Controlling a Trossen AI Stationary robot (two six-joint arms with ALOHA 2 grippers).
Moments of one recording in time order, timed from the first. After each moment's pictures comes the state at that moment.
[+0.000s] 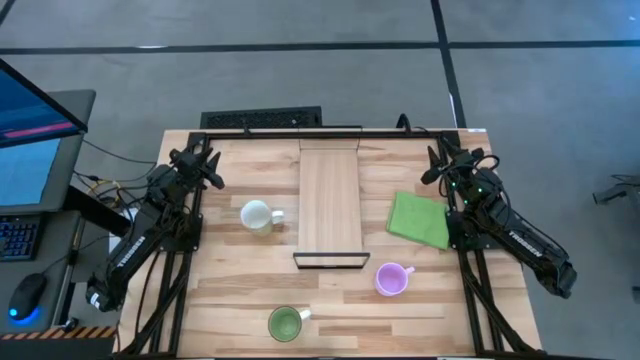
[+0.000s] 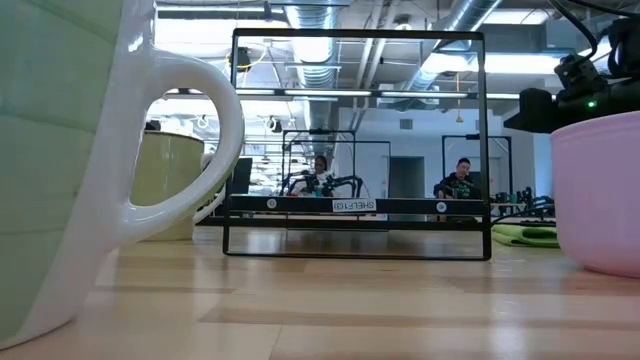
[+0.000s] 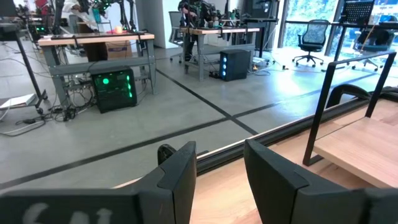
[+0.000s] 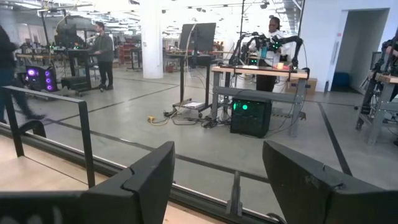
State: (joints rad) left arm 1.02 0.00 0.06 -0.14 -0.01 -0.01; right arm -0.78 0.01 0.01 0.04 0.32 -0.10
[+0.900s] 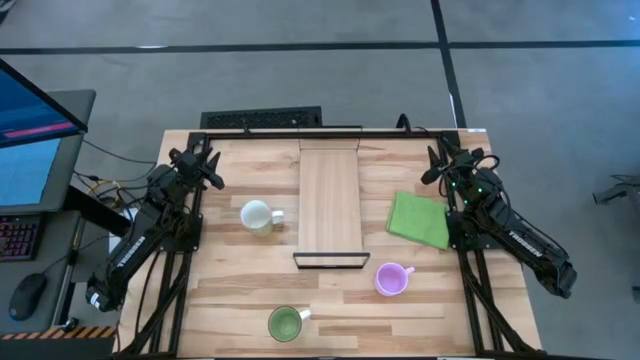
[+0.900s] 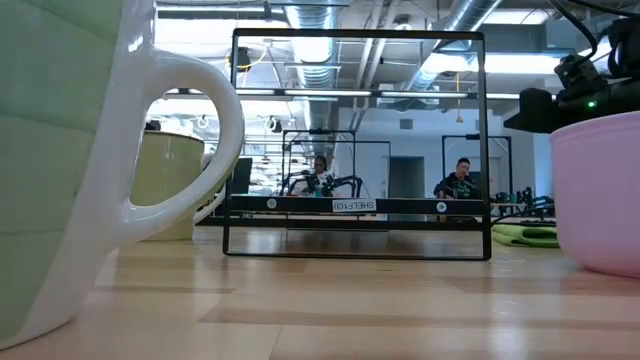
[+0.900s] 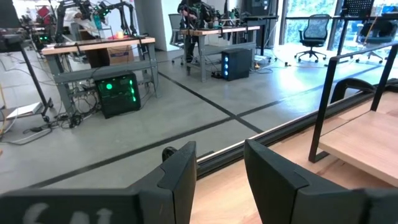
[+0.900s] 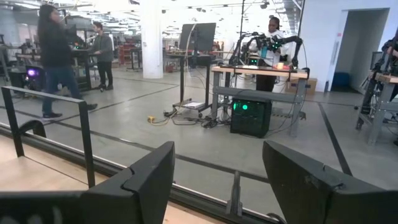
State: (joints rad) left arm 1.02 0.00 0.06 -0.13 -0.01 0.03; right arm -0.78 0.01 0.01 0.04 0.32 -0.10
